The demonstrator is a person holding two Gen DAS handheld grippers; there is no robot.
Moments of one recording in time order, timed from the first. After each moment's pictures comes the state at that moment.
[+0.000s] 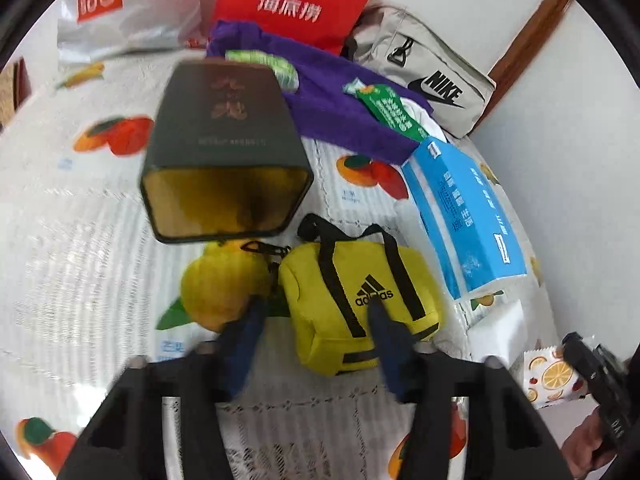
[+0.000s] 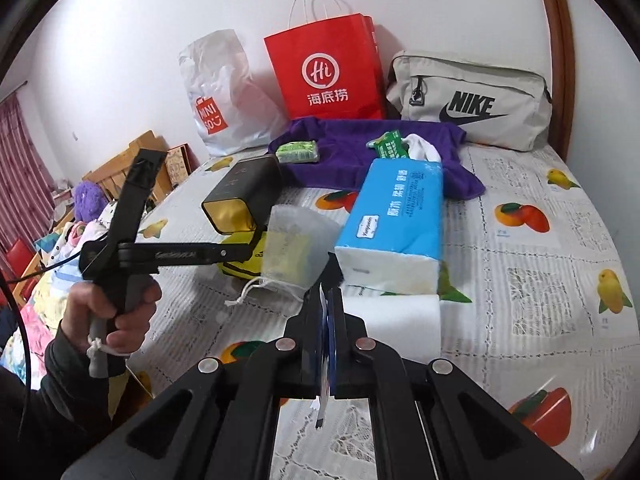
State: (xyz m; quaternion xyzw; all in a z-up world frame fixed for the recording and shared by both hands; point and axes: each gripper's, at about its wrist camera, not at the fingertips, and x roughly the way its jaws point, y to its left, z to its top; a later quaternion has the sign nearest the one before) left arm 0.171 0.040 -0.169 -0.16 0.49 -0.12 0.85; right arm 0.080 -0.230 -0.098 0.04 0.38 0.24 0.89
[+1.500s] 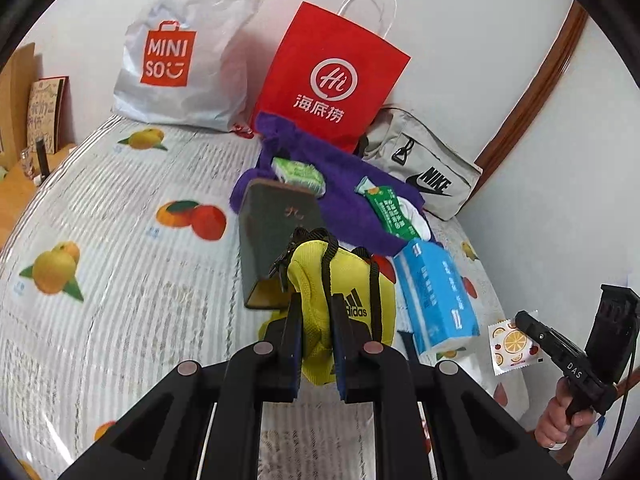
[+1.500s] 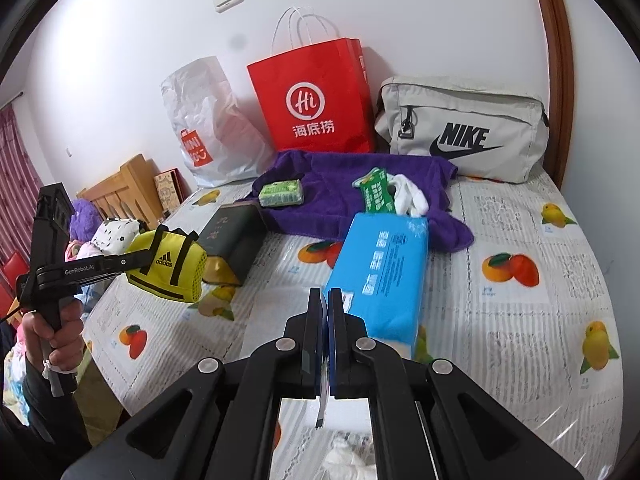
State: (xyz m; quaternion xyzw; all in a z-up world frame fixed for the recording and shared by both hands) left arm 0.137 0.110 -0.084 -0.20 0.39 -0.09 0.90; right arm 0.136 -0.239 -0.061 0.05 0.35 0.23 0.91
